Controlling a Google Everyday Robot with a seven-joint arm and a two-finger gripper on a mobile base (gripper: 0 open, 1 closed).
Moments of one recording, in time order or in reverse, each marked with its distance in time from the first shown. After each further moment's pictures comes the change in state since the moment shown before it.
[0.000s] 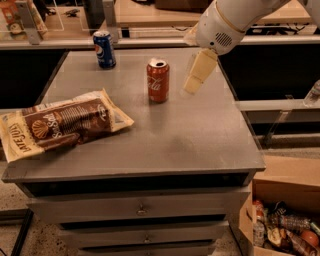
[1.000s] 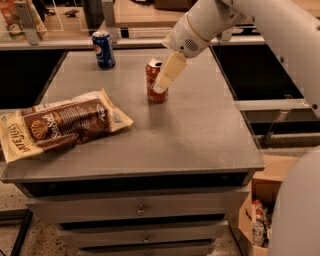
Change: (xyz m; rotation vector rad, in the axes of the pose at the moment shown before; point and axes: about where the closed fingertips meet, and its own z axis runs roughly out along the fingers) arm -0.033 -0.053 0.071 -0.003 -0.113 0.022
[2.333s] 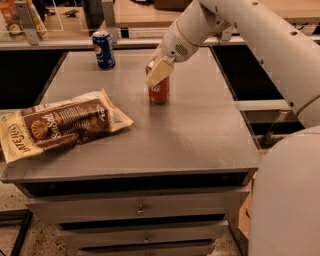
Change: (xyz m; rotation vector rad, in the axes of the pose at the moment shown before) arm -0.005 -0.007 0.036 -0.049 -0.008 -0.013
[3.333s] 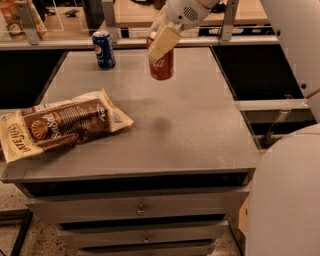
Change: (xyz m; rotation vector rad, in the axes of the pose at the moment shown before) arm -0.048 0.003 -0.077 0.044 -0.016 -0.101
